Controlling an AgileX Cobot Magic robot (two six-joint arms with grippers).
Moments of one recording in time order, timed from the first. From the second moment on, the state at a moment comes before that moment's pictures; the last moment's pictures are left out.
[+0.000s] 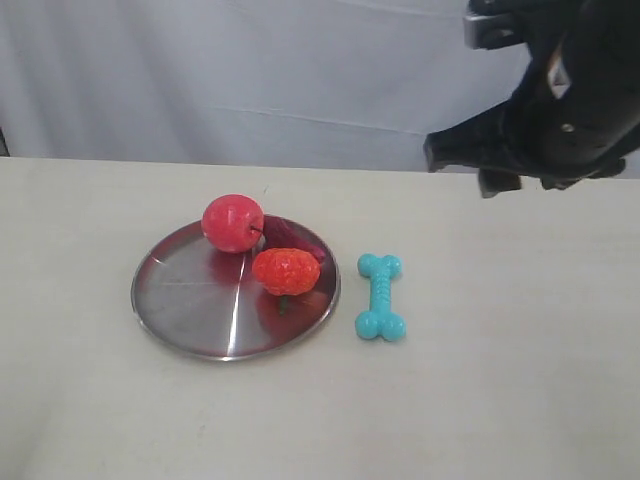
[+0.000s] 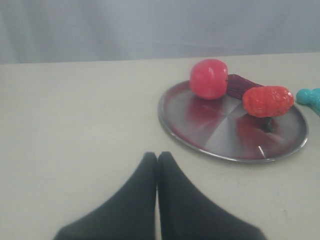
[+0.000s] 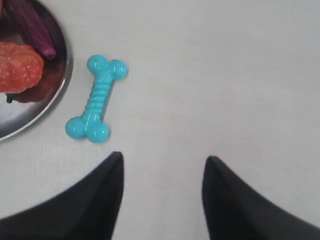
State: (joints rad) left arm -0.23 0.00 0.00 0.13 0.35 -0.16; right arm 0.19 1.42 -1.31 -0.43 1.09 0.57
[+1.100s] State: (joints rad) left arm -0.23 0.00 0.00 0.13 0.35 -0.16; right arm 0.53 0.87 -1.15 -0.39 1.21 0.57
